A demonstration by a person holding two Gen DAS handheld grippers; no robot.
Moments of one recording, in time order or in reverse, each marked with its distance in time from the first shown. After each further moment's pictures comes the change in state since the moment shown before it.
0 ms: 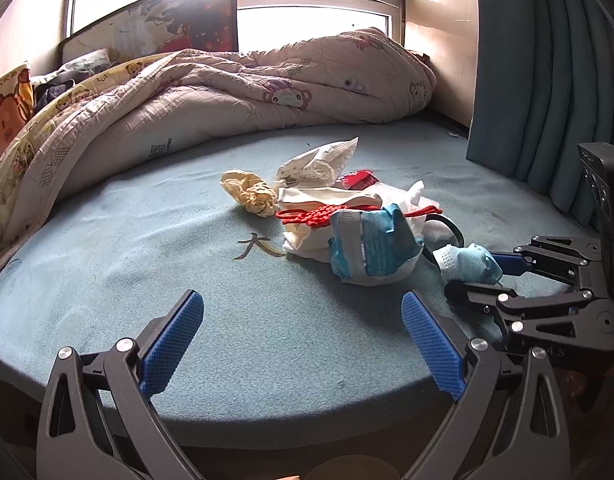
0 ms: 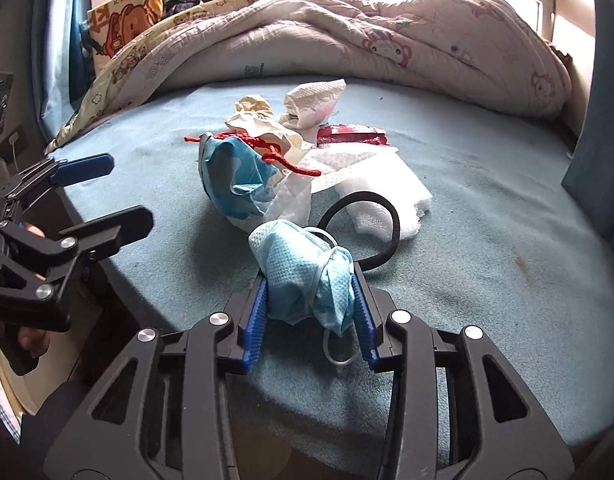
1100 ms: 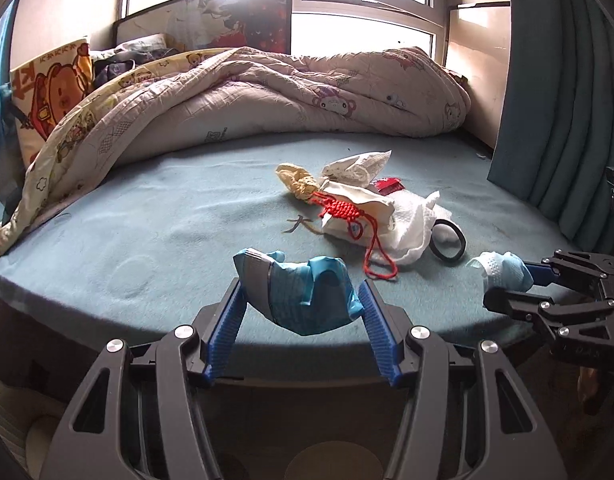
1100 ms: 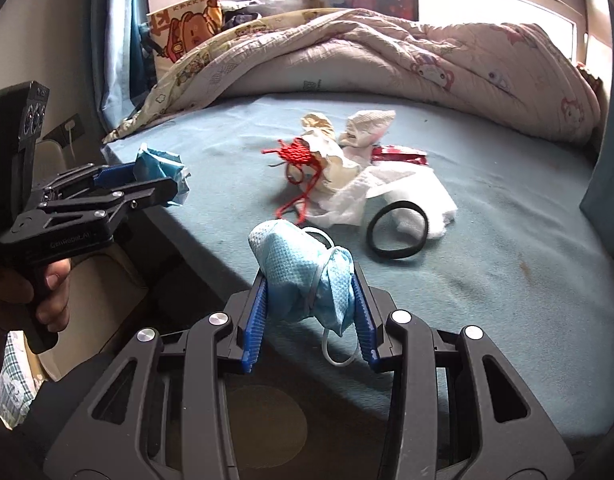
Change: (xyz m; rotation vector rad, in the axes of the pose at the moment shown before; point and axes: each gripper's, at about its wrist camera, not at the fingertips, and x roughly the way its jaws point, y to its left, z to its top) left arm -0.071 0.016 -0.028 -0.132 0.005 0.112; right arm -0.061 0.019 -0.008 -0.074 -0.030 0.187
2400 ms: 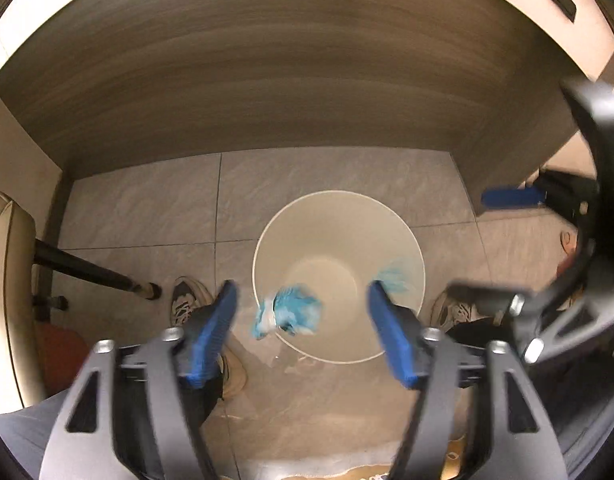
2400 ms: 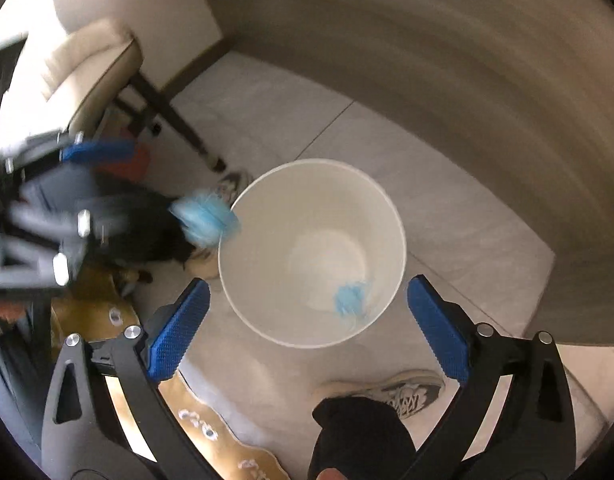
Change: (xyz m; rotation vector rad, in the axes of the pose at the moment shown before) left arm 0.119 -0.001 -0.368 0.054 0.530 -0.074; right arm 0.181 0.101 -0.331 0.026 0.516 0.072
